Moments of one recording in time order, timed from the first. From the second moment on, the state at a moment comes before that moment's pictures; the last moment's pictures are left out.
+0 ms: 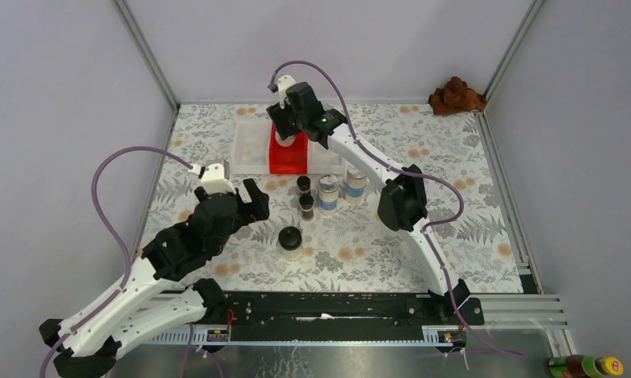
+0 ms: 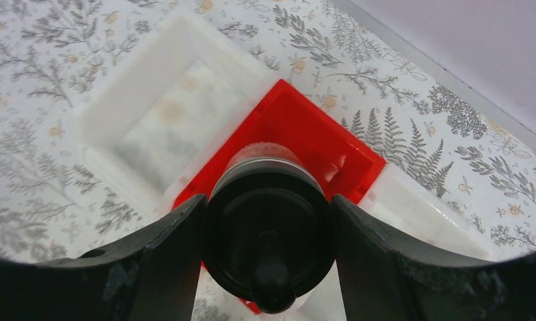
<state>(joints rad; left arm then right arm) -0.84 0.69 0.87 -0.70 -0.62 -0.64 0.73 2.42 2.42 -0.52 0.06 -0.02</state>
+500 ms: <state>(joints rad) -0.84 0.66 0.86 -0.63 -0.60 -0.61 0.66 2.55 2.47 -0.45 0.06 -0.03</state>
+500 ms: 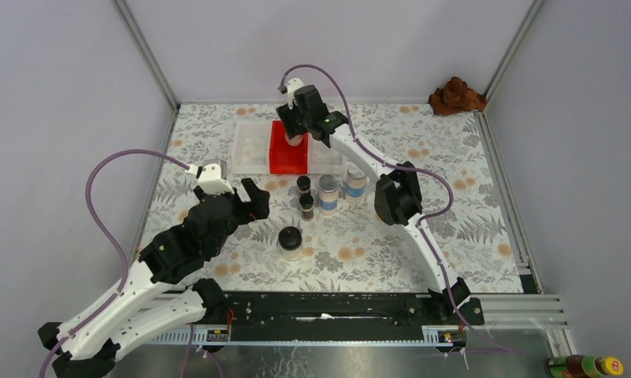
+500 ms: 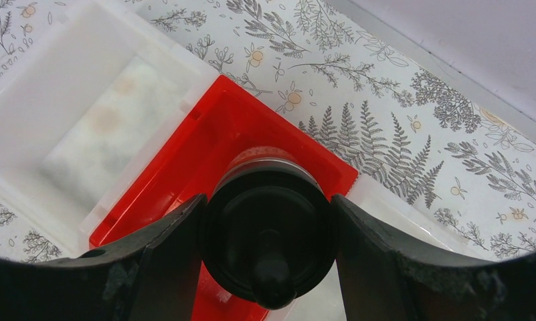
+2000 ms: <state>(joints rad) -0.84 0.66 0.77 -0.57 -0.56 -0.59 0.65 2.62 2.50 -0.37 -0.02 -0.03</state>
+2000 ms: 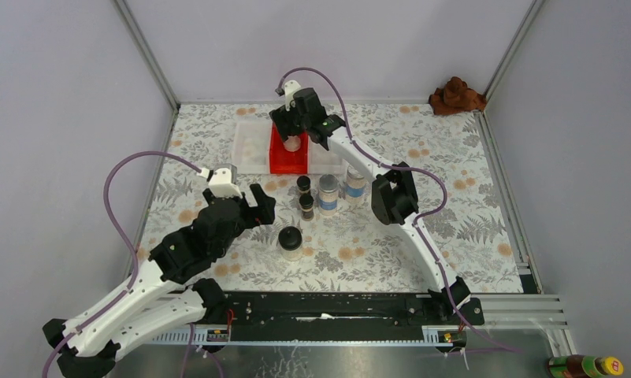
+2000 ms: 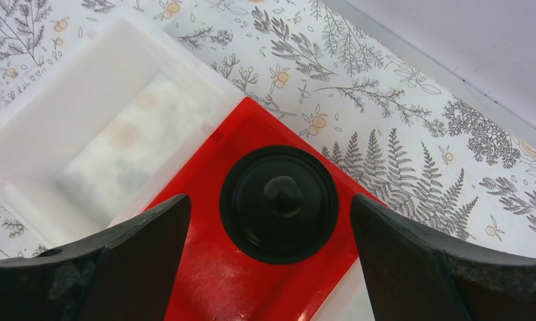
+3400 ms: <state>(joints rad) -0.86 0.85 0.84 -0.70 -0.23 -0.56 0.67 1.60 1.63 -0.75 0.54 0.28</state>
